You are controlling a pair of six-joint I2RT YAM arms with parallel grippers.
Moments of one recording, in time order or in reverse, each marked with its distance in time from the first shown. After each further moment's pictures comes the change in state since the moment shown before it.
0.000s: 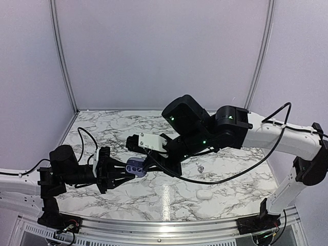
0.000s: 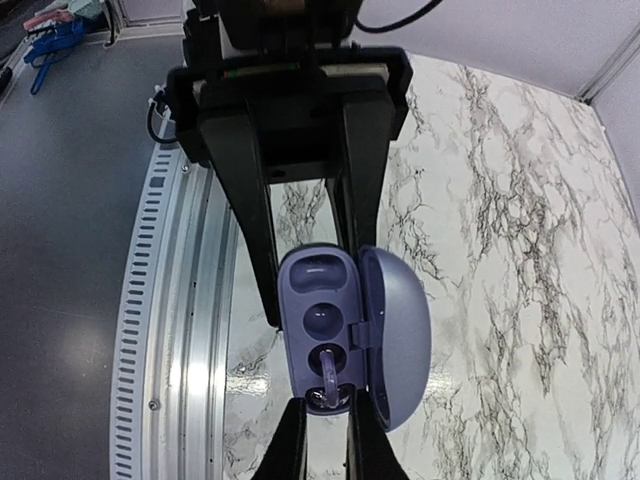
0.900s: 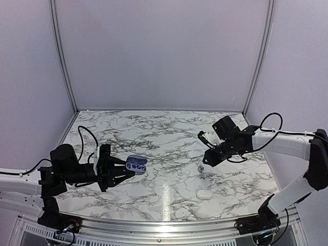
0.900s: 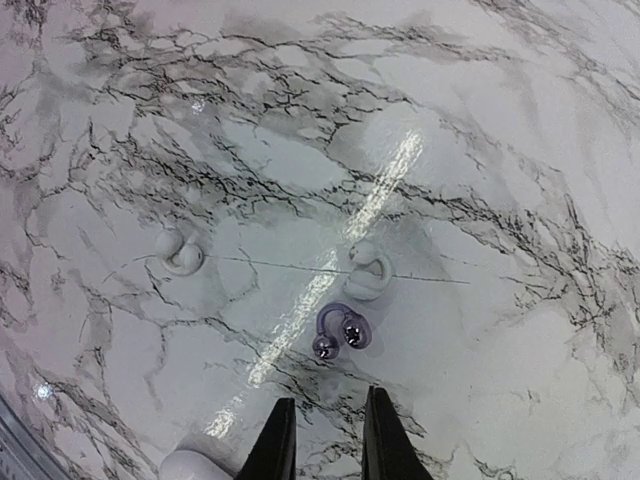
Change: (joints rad) left arm 0.022 0.015 0.000 0.008 -0.011 -0.028; right arm -0.637 -0.192 -0.675 0.208 0.101 0.393
